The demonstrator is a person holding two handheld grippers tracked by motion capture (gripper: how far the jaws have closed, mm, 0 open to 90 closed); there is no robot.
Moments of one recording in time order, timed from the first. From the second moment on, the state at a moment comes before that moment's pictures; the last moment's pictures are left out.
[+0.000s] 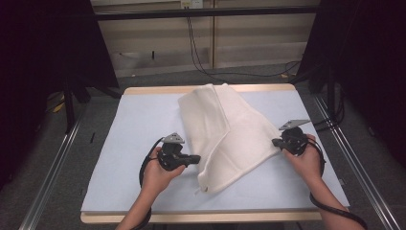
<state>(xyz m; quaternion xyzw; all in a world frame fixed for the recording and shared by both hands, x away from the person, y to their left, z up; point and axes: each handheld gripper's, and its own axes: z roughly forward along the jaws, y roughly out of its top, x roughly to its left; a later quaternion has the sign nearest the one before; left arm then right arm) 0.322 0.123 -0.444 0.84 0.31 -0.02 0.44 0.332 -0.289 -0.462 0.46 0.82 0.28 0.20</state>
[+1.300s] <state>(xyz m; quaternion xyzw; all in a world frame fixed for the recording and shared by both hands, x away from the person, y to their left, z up) 0.317 0.203 -0.446 0.82 0.37 0.06 0.43 0.304 -0.229 -0.471 0.40 0.85 0.28 0.18</state>
